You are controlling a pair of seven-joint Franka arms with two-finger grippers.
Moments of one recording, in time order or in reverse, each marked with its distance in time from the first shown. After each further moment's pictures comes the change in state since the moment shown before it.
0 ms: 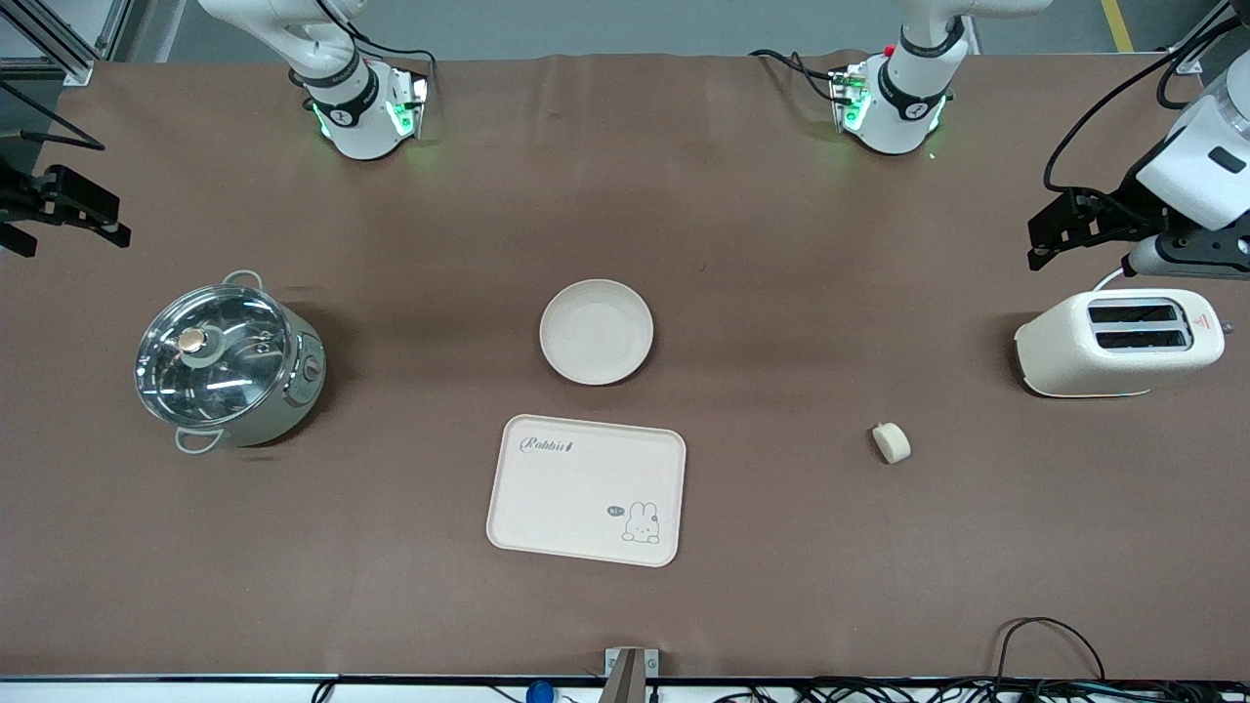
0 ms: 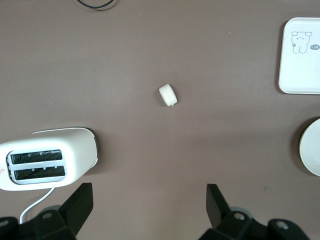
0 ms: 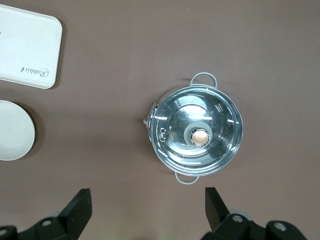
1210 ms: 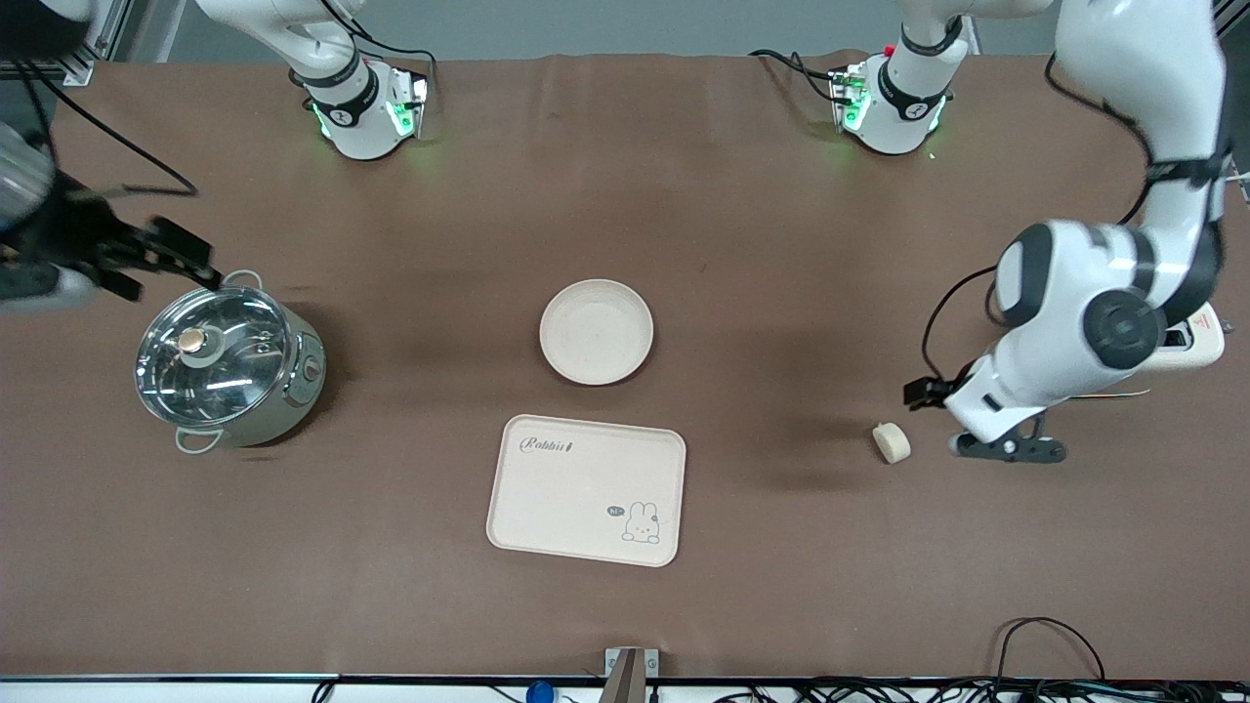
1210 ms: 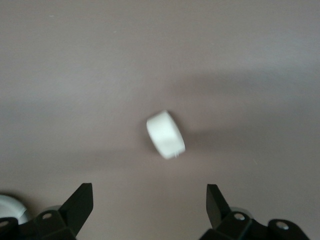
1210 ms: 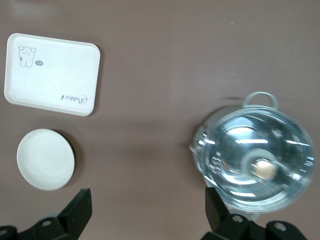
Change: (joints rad) left arm -0.005 0.443 -0.001 -0.259 -0.001 0.645 -0.002; right arm 0.110 0.044 0.016 -0.178 0.119 0.283 0.172
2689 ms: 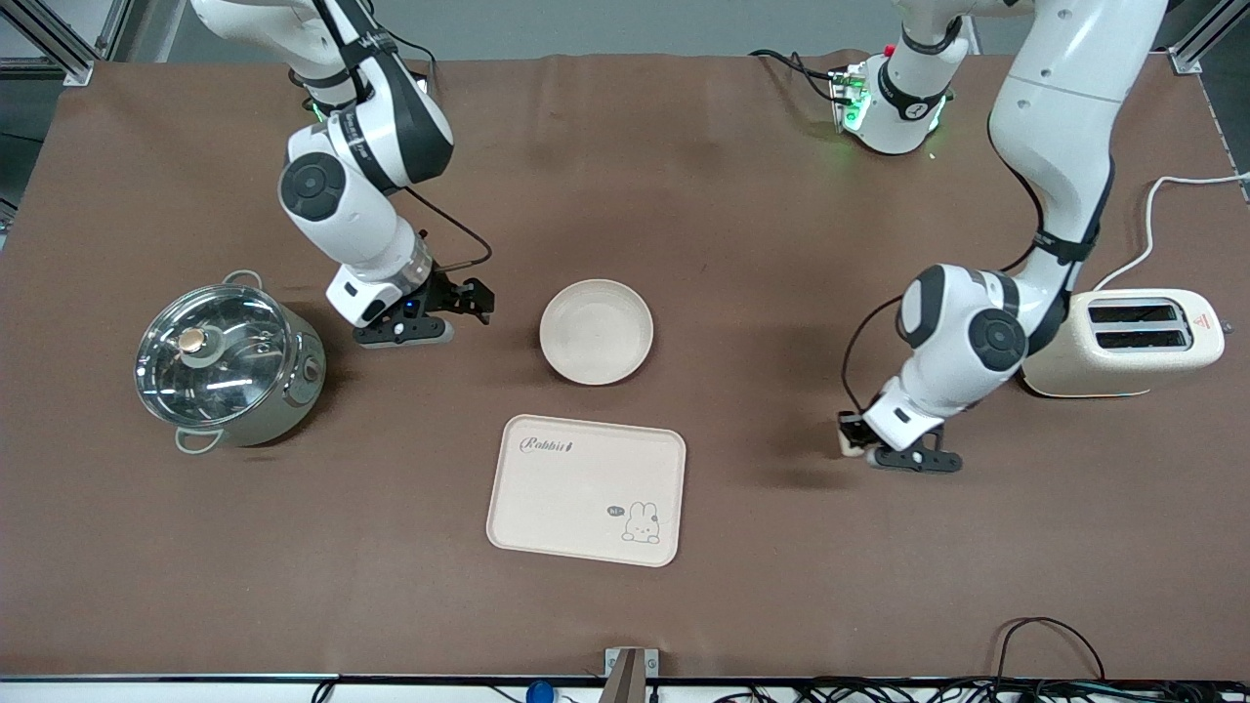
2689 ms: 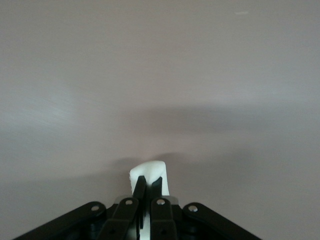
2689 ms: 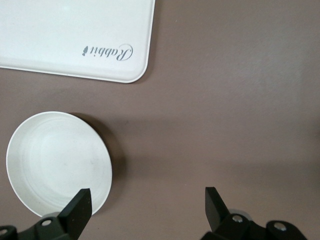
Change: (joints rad) left arm 0.061 0.088 -0.227 -0.091 -0.069 0.326 -0.163; right arm 0.386 0.080 0.005 -0.530 0.055 0.641 0.316
